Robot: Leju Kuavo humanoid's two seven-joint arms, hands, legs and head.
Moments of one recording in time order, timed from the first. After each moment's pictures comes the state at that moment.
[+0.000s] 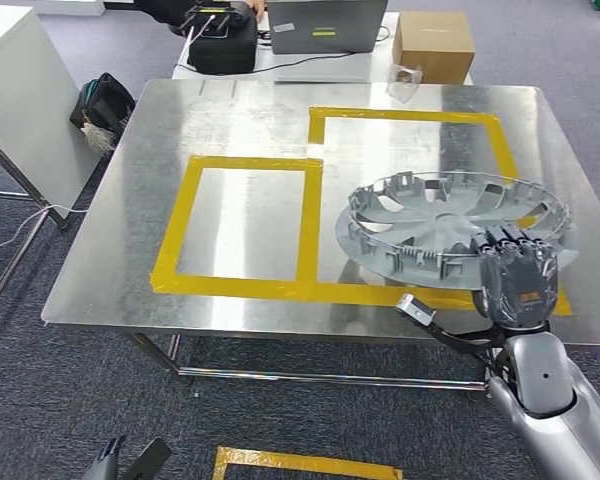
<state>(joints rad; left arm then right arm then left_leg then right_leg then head) -0.05 -0.05 0.64 -0.21 -1.27 0.59 -0.40 -0.24 -0.47 0.33 -1.60 1.47 -0.57 0.15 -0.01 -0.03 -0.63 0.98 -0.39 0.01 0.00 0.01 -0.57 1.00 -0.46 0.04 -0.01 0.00</state>
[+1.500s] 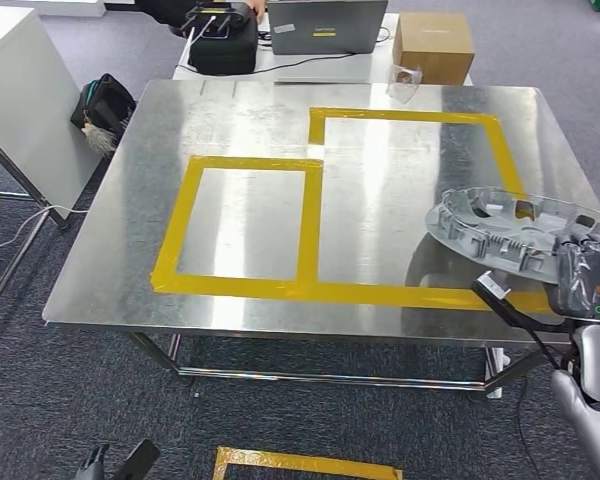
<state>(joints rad) -0.04 -0.03 0.66 -0.21 -1.27 0.60 -0.31 -0.23 -0.55 0.11 -1.42 1.38 -0.45 0.14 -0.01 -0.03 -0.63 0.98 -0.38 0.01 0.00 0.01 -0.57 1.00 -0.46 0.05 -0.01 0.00</state>
